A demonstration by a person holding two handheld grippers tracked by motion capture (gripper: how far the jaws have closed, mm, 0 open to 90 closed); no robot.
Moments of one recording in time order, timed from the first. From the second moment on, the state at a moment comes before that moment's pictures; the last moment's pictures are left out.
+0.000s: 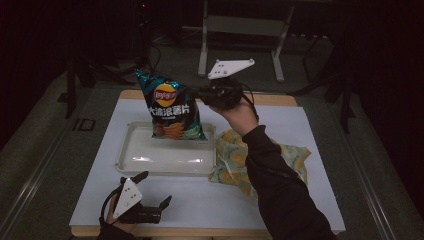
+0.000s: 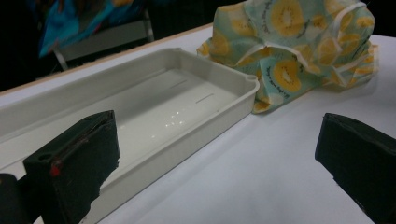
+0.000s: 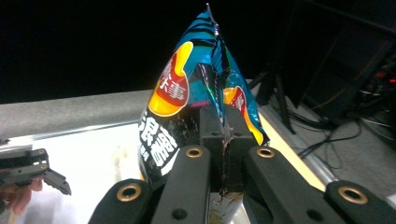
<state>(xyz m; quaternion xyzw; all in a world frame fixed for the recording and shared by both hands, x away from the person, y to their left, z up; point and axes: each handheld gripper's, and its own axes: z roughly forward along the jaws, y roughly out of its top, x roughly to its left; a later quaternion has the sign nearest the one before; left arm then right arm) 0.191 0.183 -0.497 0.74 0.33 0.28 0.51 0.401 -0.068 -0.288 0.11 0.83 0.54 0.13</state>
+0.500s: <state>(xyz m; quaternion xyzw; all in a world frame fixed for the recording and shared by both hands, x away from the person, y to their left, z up) 0.190 0.184 -0.497 0.75 0.33 0.28 0.51 0.410 -0.027 -0.356 0.12 0.85 0.52 0.07</state>
